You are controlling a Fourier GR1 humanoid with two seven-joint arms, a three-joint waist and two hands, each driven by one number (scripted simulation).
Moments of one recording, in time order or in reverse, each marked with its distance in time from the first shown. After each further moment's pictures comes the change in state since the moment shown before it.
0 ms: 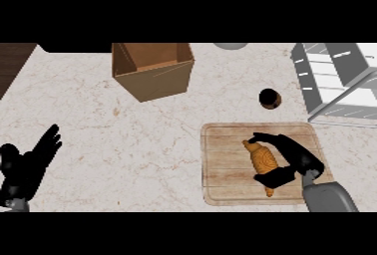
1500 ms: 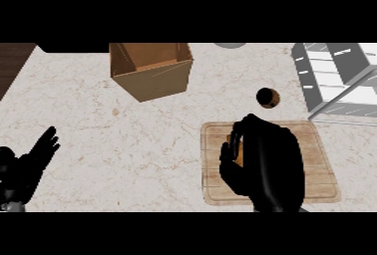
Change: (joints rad) left arm 0.019 -0.012 0.027 -0.027 -0.010 -0.024 0.013; right arm -0.164 0.208 0.375 -0.556 0.778 -0.202 0.565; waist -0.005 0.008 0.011
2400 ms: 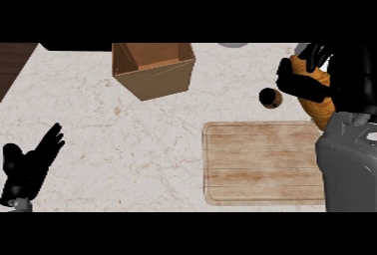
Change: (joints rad) left arm -0.017 -0.029 -0.007 -0.015 -0.025 0.009 0.011; right arm -0.321 -0.121 -0.544 0.179 -0.161 -0.072 -0.256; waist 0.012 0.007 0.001
